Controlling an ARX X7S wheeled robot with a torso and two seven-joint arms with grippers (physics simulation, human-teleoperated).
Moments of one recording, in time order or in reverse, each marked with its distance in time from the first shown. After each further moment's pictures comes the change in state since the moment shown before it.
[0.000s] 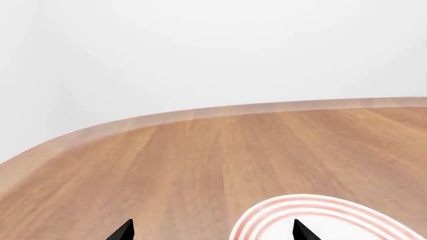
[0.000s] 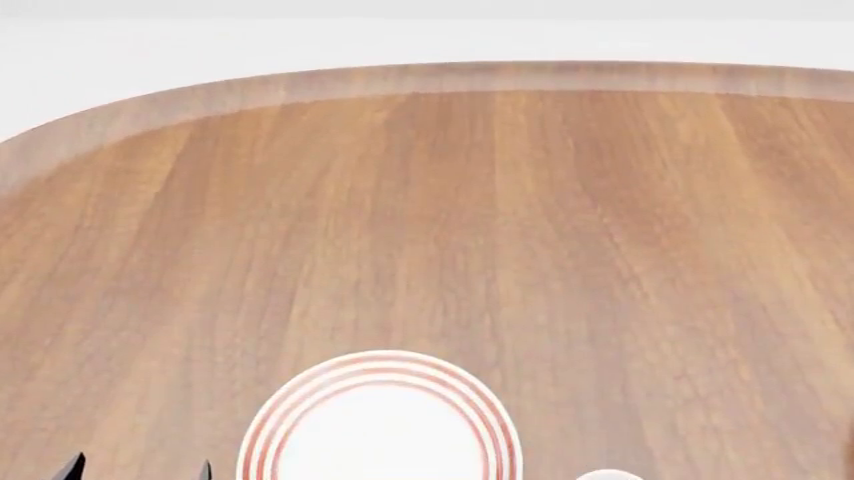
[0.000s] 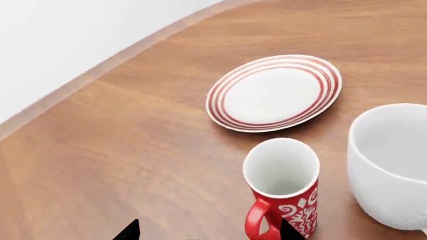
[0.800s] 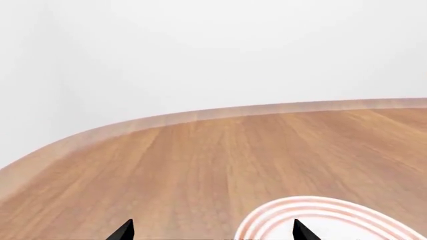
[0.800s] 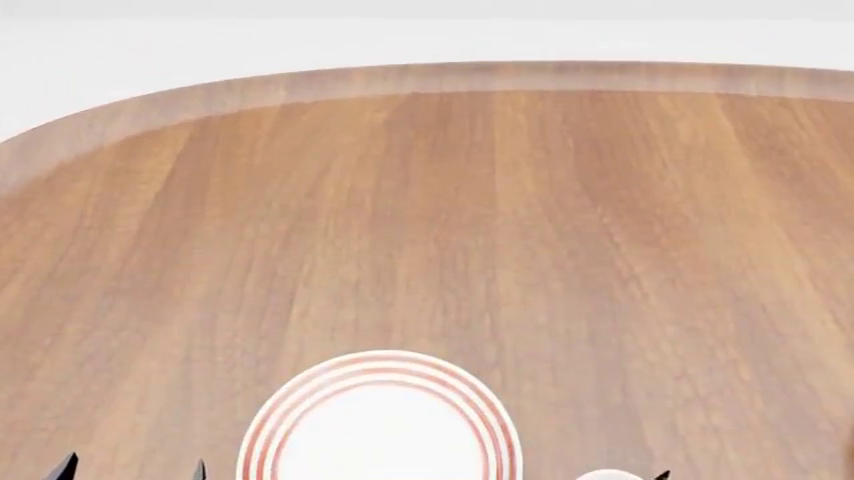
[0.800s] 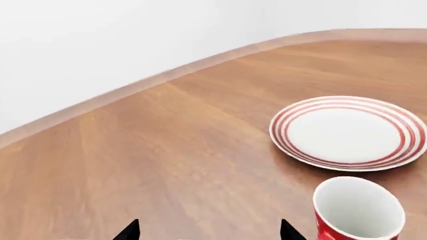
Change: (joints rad) left arm 0.013 0.018 -0.028 0.021 0.024 -0.012 0.014; right arm -0.040 -0.014 -0.061 0.007 -0.229 0.001 -0.315
